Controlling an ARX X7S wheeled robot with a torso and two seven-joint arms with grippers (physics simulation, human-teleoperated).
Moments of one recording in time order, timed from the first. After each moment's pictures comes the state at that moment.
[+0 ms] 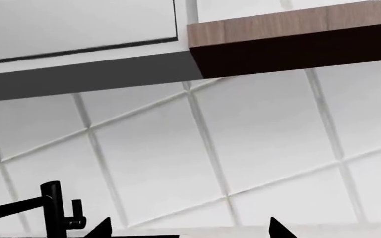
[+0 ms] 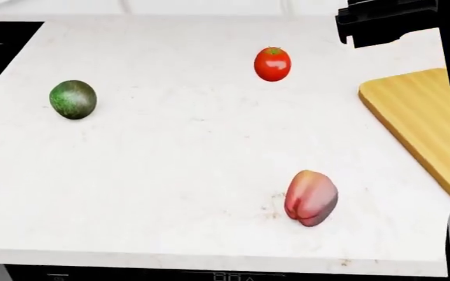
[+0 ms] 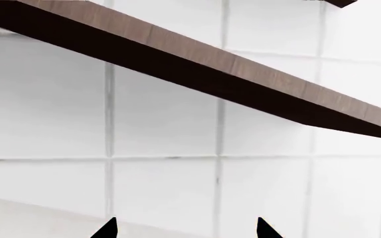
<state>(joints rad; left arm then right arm) -1.17 -0.44 -0.07 0.41 -0.41 -1.30 -0.09 1.26 0.40 -0.13 -0.61 0.13 1.53 -0.02</state>
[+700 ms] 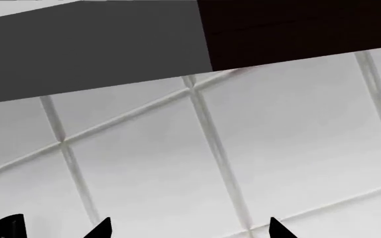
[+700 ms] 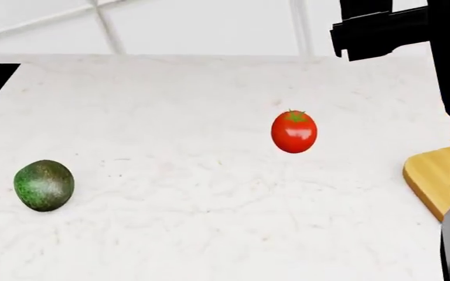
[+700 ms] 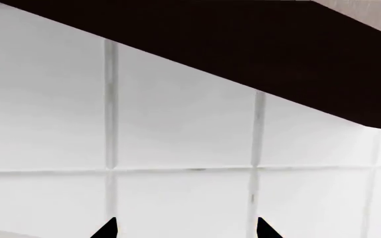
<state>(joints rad) -1.18 -0.47 -0.05 0.42 -0.41 -1.29 -0.09 1.23 0.40 -0.13 -0.60 0.15 1.52 -0.02</state>
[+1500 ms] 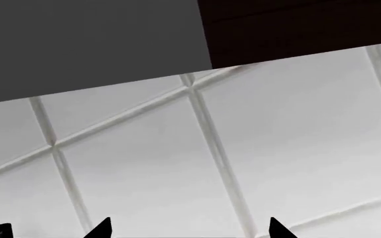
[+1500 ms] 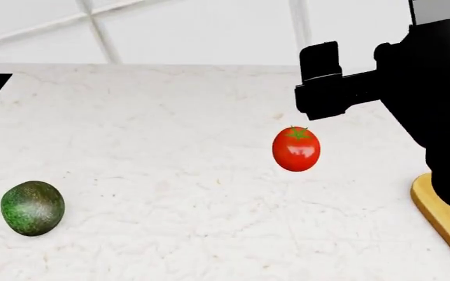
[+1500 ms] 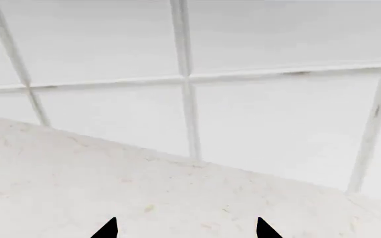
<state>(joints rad) -1.17 -0.48 -0.04 0.42 -0.42 -1.29 -0.10 1.29 0.53 -0.11 -0.19 1.07 1.54 0.47</state>
